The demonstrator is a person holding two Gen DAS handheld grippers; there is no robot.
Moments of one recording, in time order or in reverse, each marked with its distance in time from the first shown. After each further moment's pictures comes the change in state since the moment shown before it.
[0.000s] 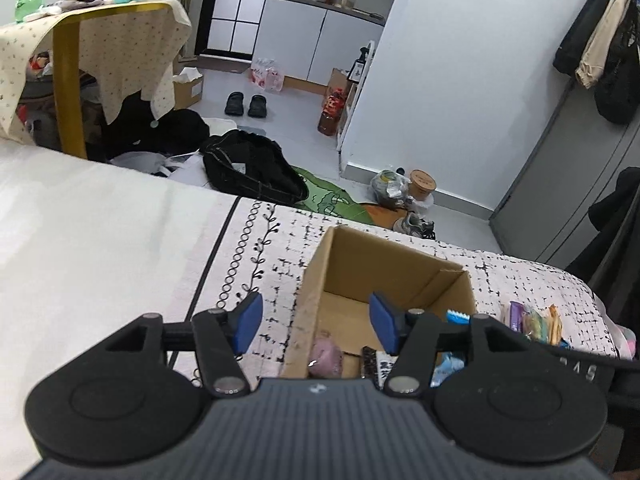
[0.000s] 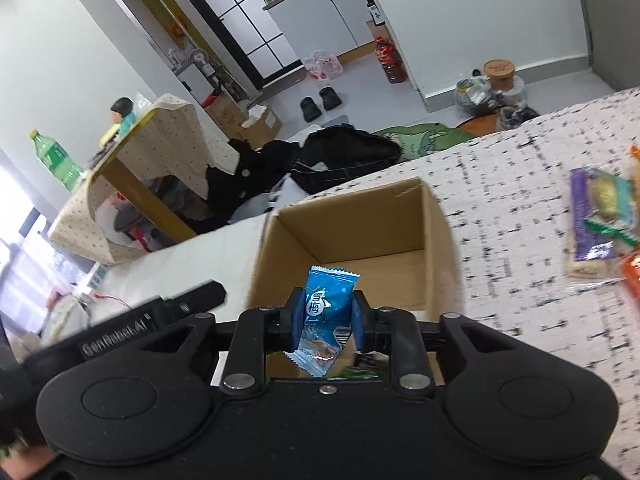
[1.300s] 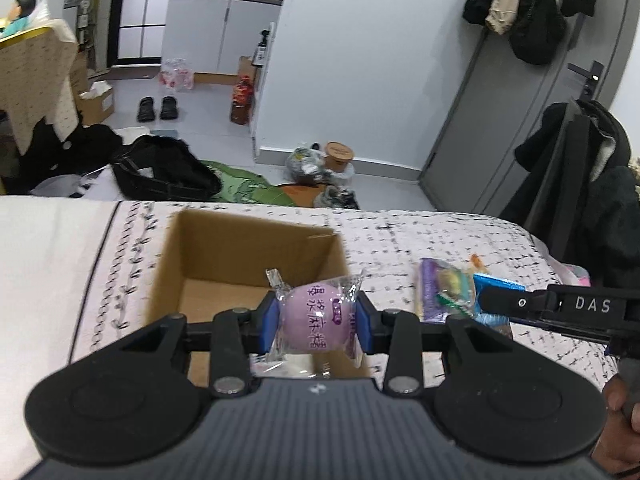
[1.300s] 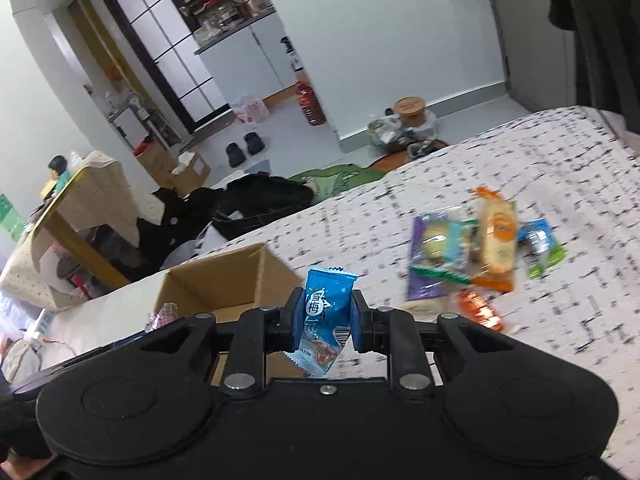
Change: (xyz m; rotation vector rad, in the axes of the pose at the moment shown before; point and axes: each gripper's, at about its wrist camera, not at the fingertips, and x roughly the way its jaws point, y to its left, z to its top) left arm 0.014 -0.083 -0.020 0.183 0.044 -0.181; right arm -0.070 -0.082 0.014 0.048 -0.119 -0.201
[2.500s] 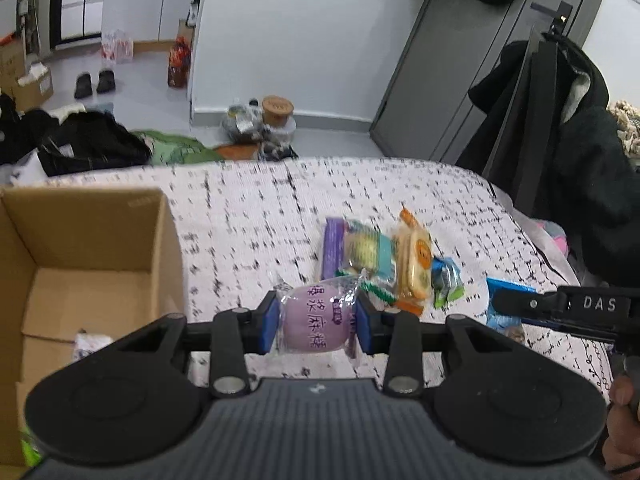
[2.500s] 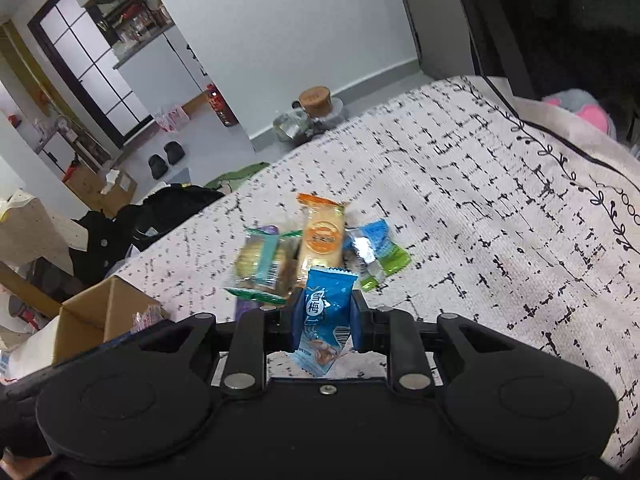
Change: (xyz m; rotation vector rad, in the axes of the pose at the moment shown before) left arm 0.086 -0.103 -0.008 0.086 0.115 -0.111; right arm -0.012 -0.127 0.020 0.128 0.026 -0.175
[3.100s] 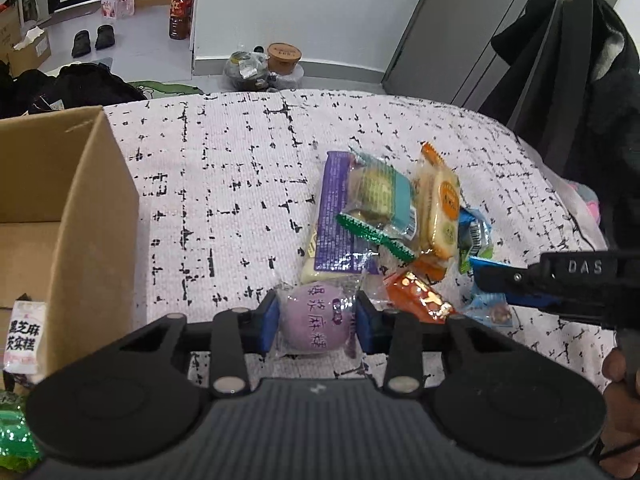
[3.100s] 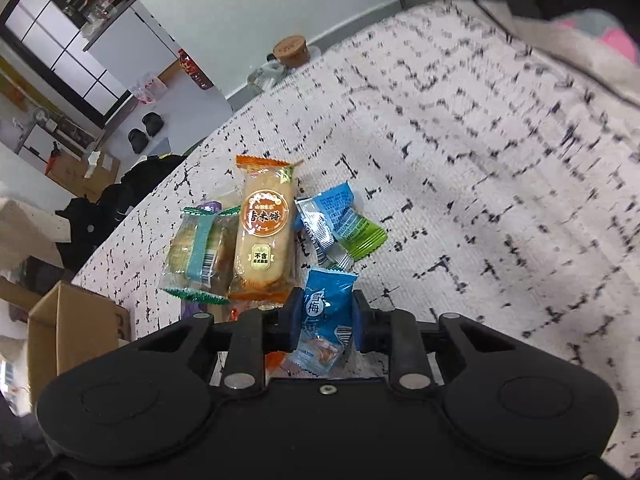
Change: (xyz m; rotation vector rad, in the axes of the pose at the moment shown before) left arm 0.065 -0.009 -0.018 -0.030 0.160 0.021; right arm 0.066 -0.041 0.006 0.073 0.154 -0.013
